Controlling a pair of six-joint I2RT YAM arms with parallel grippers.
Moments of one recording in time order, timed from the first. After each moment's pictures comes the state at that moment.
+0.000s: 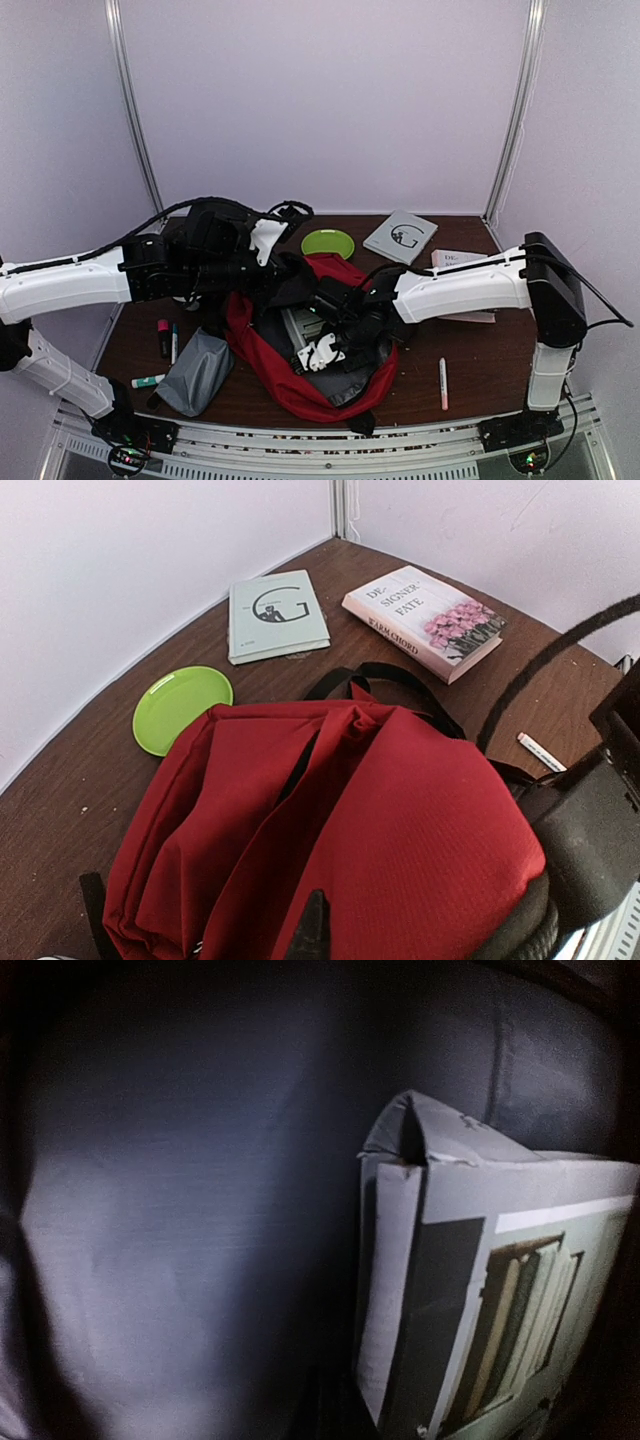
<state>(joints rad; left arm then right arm) -1.03 1.32 1.12 -0.31 -0.14 -0.06 1.12 1.93 1.35 -0.65 0.06 -0.91</state>
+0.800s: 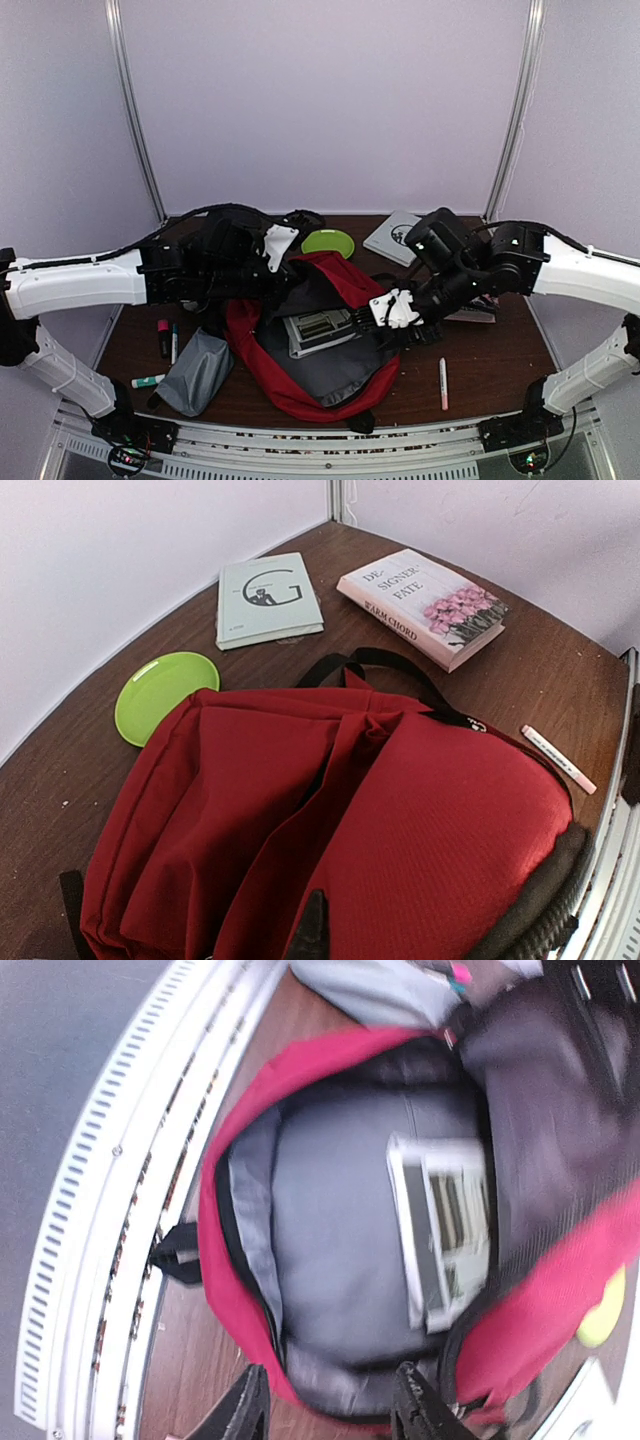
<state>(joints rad) -1.03 1.39 1.11 -0.27 -0.13 -0.07 1.03 1.32 1.21 -0.82 -0.27 -0.81</state>
